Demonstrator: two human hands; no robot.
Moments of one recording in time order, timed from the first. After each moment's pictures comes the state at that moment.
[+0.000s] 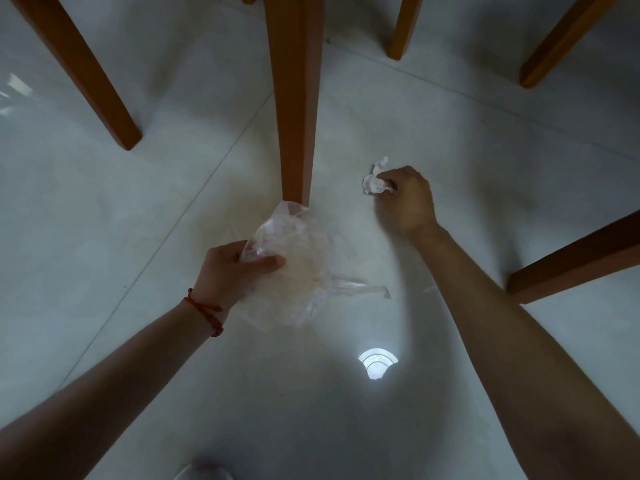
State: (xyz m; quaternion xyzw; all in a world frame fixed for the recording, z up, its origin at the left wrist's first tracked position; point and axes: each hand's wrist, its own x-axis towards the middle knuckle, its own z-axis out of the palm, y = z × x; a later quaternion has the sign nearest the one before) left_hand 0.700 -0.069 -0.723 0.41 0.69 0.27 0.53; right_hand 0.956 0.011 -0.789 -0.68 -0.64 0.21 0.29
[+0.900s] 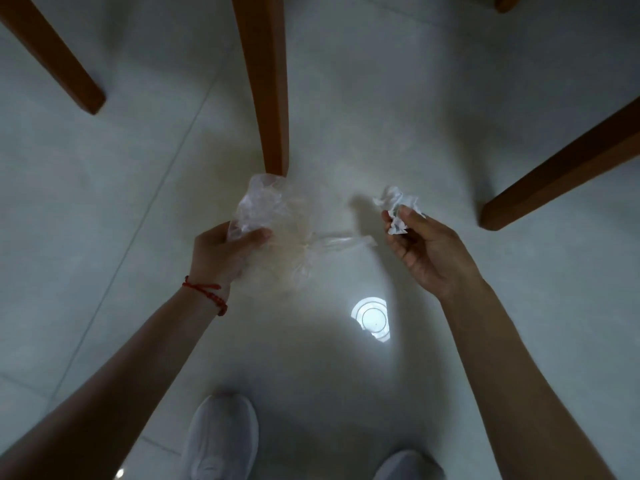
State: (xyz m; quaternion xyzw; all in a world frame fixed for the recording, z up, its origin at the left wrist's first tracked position) left_hand 0.700 -0.104 -0.720 0.35 0.72 0.27 0.54; right_hand 0.947 -0.143 -0.714 -0.55 0.02 0.65 0.52
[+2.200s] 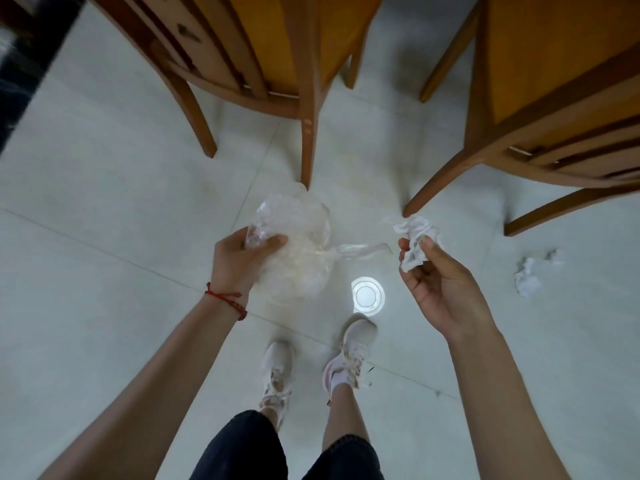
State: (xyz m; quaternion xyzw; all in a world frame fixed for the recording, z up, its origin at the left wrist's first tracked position) left_hand 0.668 -0.203 -0.293 0.35 0.70 0.29 0.56; right_hand 0.903 -0.271 -0.264 -0.52 0.10 0.64 0.56
